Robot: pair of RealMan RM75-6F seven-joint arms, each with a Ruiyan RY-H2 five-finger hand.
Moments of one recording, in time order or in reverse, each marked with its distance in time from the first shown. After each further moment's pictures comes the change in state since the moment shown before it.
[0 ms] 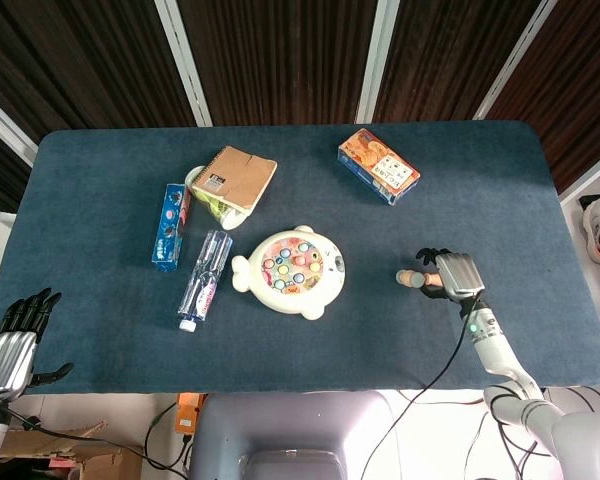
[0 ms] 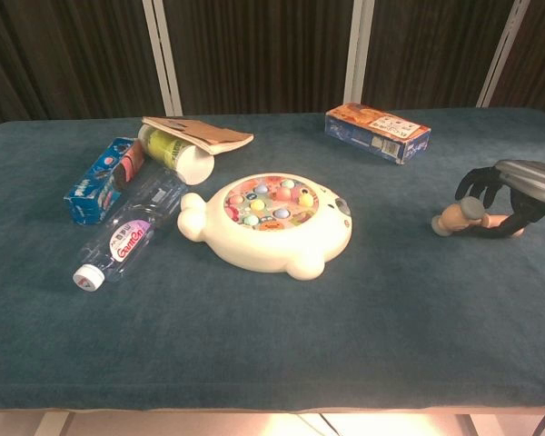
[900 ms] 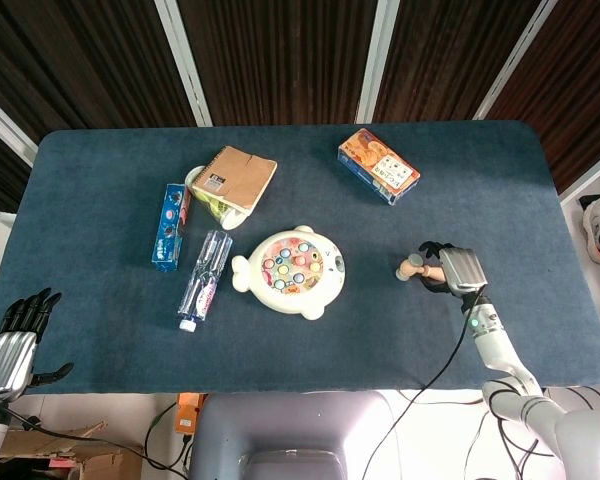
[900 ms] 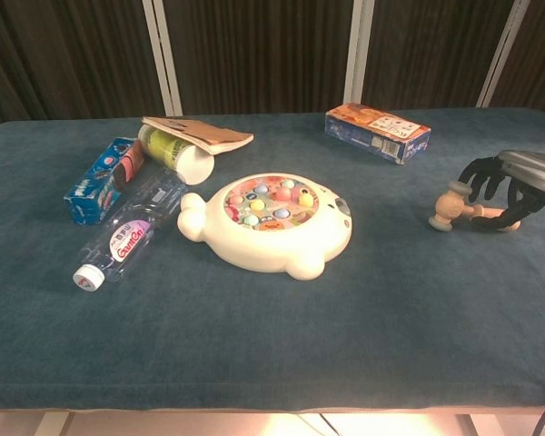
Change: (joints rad) left arm 0.001 -0.001 0.000 0.000 0.001 0.002 0.001; right arm 0.009 0.012 0.034 -0.019 0.027 -0.019 -0.010
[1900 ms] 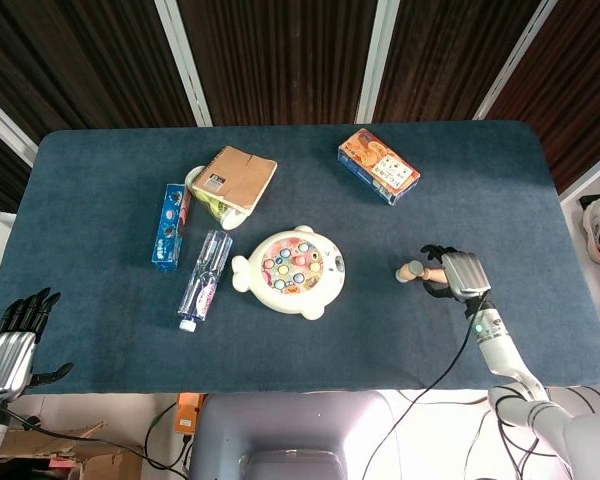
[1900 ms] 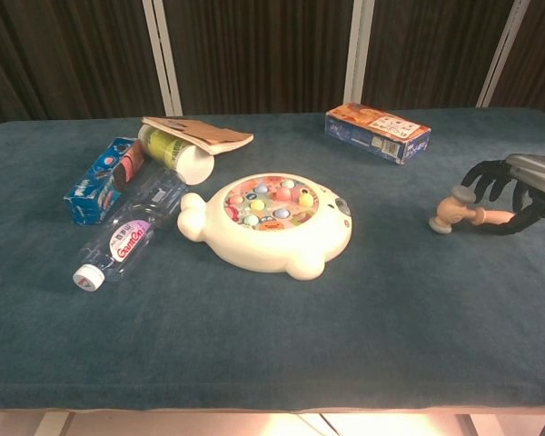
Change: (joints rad) left arm 0.002 0.003 0.000 -0.001 0.004 0.005 -0.008; right arm -0.028 0.028 -0.018 -0.040 -0.018 0.031 -0.004
